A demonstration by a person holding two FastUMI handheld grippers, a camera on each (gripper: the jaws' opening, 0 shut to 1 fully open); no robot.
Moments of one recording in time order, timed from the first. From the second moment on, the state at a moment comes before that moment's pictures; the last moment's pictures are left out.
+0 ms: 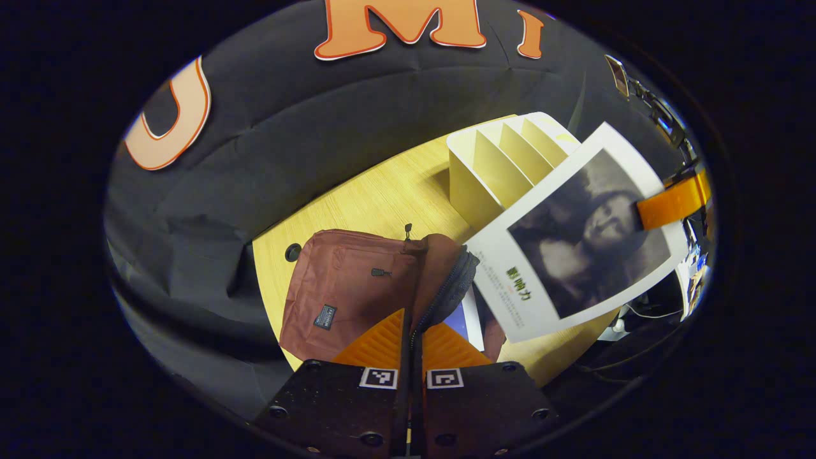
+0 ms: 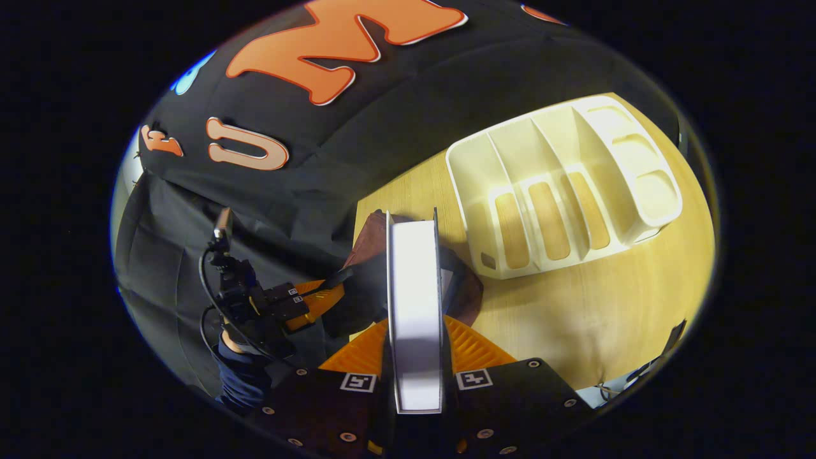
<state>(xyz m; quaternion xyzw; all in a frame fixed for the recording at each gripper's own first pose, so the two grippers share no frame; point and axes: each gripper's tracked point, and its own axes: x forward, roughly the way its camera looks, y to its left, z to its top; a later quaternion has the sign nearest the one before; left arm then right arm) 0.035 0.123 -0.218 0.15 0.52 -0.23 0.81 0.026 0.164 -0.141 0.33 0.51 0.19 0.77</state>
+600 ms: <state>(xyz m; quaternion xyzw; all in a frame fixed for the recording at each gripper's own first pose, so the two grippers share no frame) 0.050 0.115 -0.194 0.16 0.50 -0.24 0.82 0.041 0.228 -0.209 0.41 0.49 0.18 0.75</state>
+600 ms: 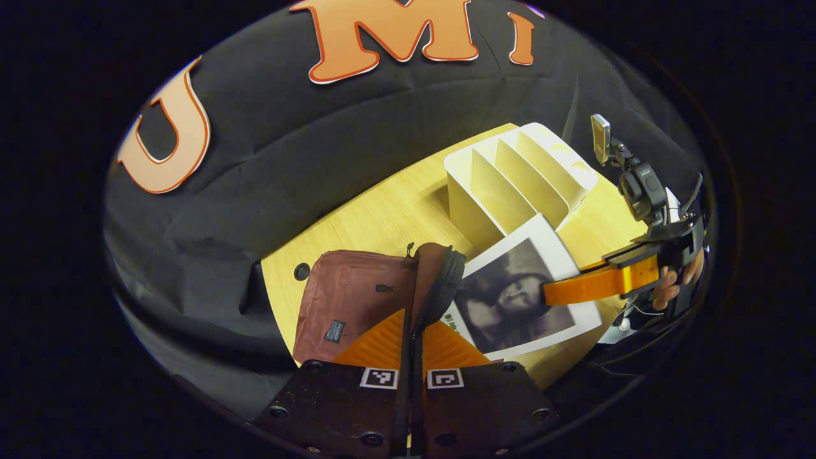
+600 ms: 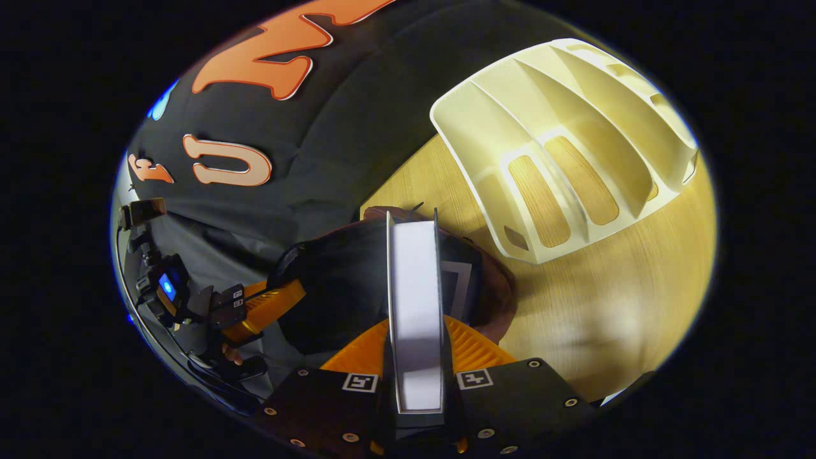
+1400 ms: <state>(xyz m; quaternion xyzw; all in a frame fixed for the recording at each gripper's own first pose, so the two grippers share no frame) 0.043 0.090 -0.187 0.18 0.47 -0.26 0.82 0.070 0.300 -0.261 0.48 0.47 0.16 0.72</state>
